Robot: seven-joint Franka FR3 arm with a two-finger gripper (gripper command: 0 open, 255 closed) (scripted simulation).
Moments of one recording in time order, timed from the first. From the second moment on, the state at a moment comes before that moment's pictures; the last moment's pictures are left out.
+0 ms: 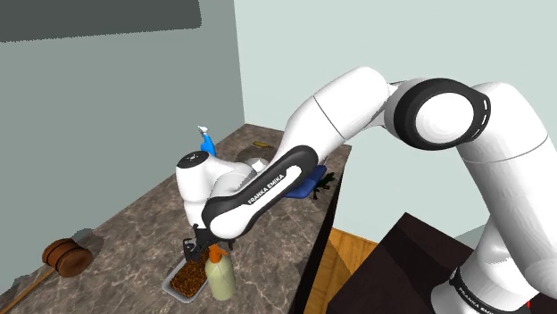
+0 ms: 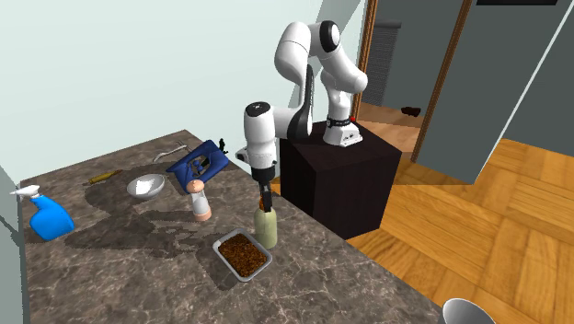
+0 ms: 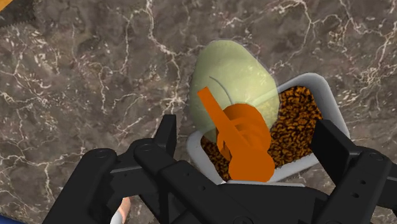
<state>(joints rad) 0.32 0.71 0.40 -1.64 -0.31 2.29 1.01</state>
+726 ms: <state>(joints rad) 0.32 0.71 0.40 -1.64 -0.31 2.29 1.01</state>
